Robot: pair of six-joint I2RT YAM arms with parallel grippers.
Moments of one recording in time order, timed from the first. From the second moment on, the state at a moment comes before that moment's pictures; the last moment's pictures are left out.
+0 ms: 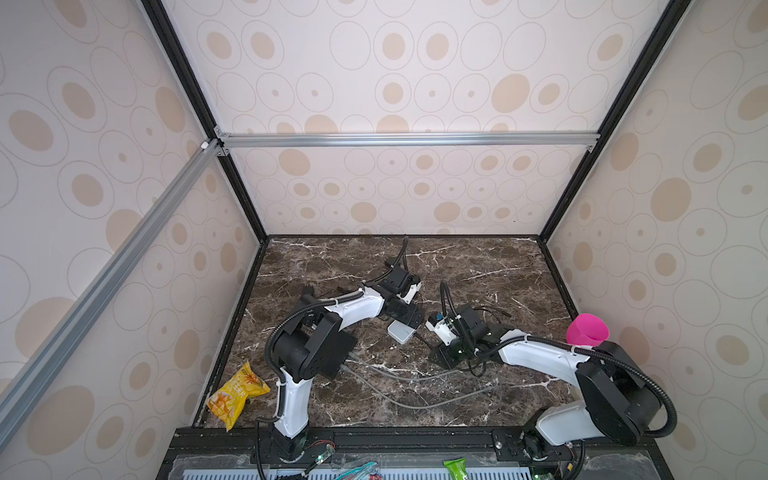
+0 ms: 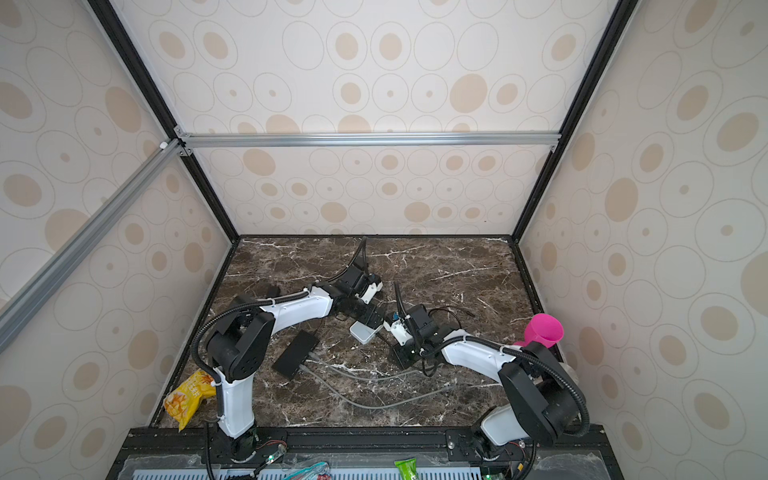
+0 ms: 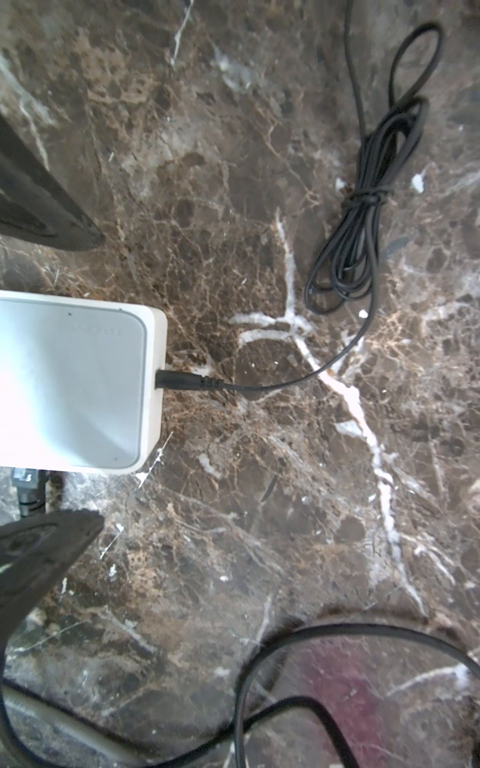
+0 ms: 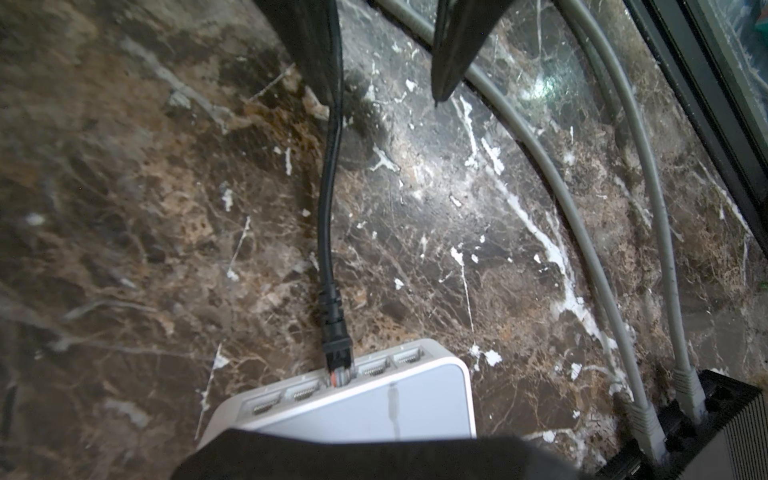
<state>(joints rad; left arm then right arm) -0.66 1.97 1.34 -0.41 0.17 -0.12 0.64 1.44 0.69 -0.31 -0.30 0.09</state>
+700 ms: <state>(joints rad) -0.70 2.03 1.37 -0.47 0.07 -0.11 0.64 1.42 0.66 -0.31 -0.27 0.09</state>
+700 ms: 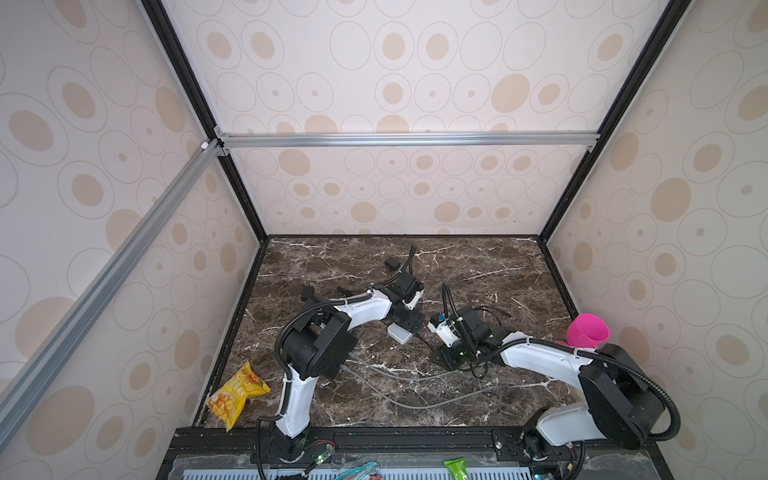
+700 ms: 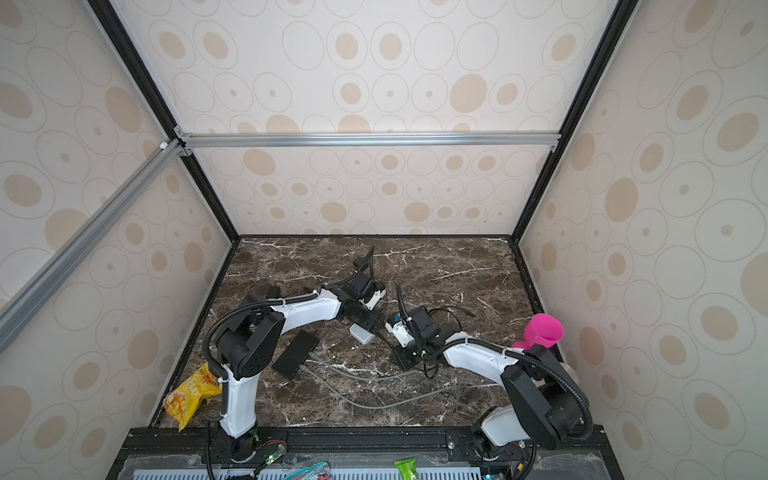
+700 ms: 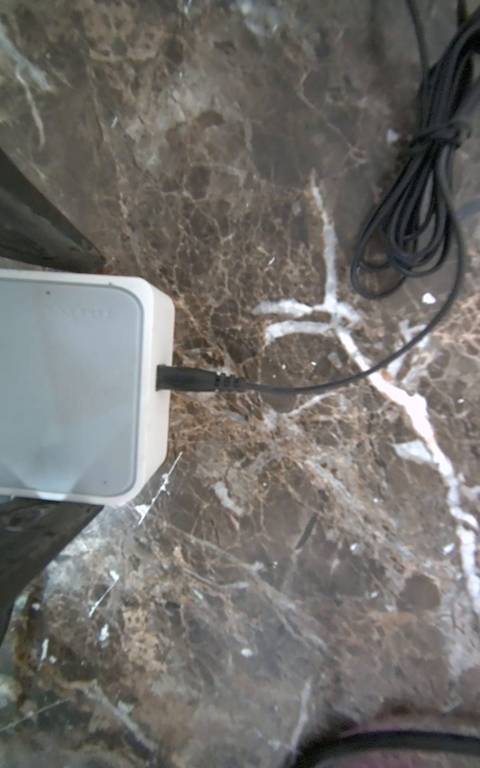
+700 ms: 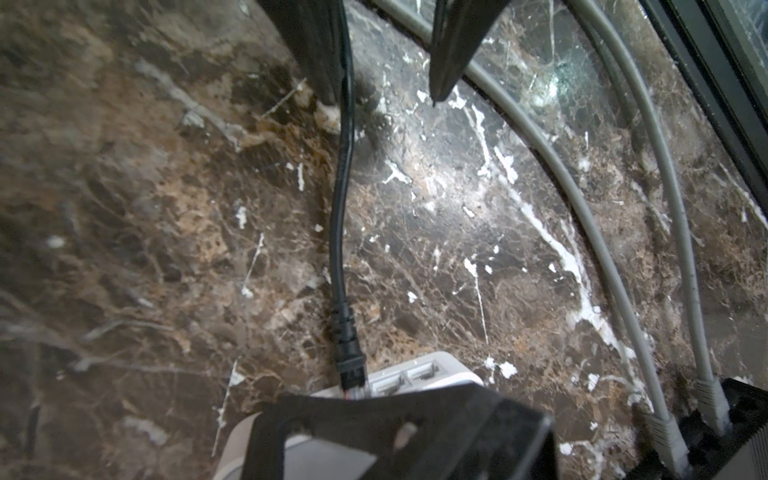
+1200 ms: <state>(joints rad) -0.69 2.04 1.40 -0.49 0.03 -0.09 0.64 1.44 0.66 -0.30 -0.25 0.09</state>
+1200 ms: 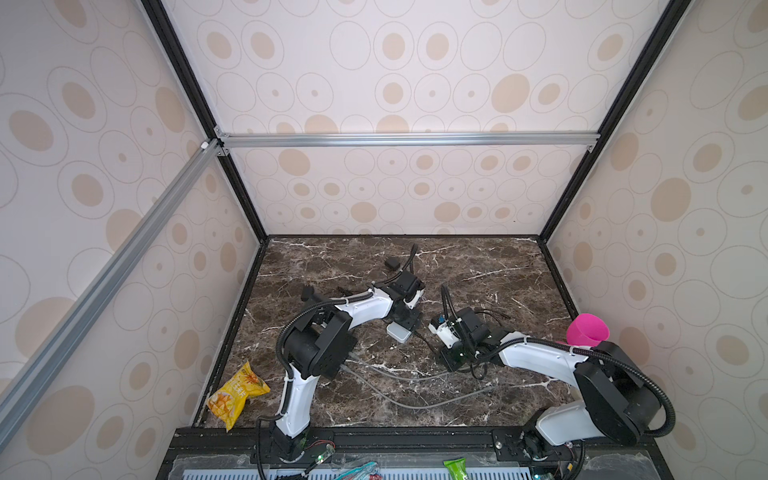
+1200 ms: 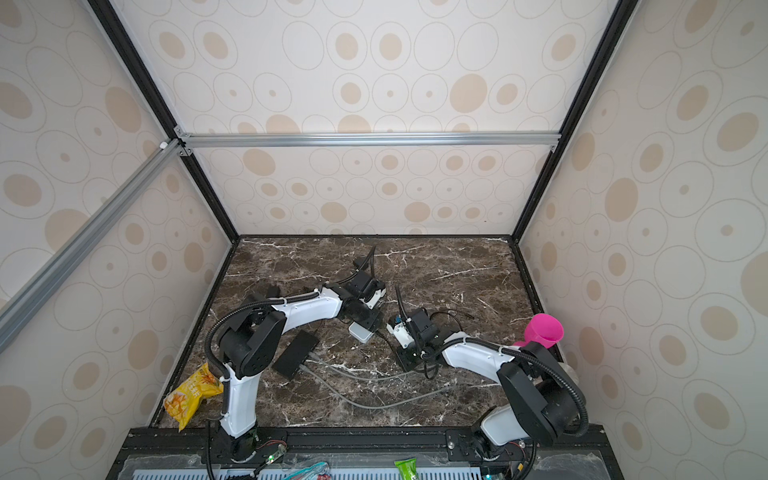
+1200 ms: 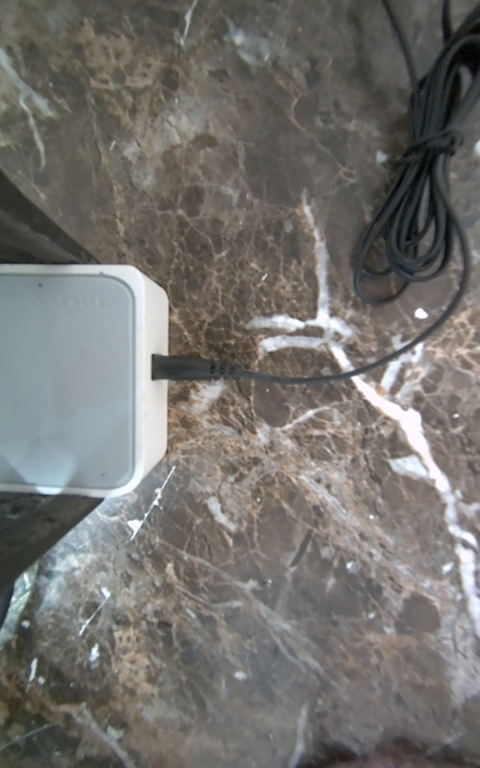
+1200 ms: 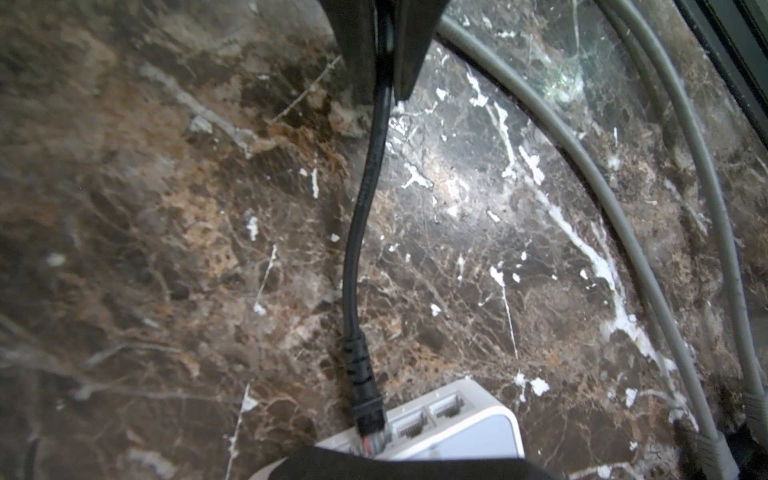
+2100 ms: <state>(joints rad) -0.63 2.08 1.46 -0.51 -0.03 -0.12 0.63 1.22 0.76 -0.38 0.00 0.17</state>
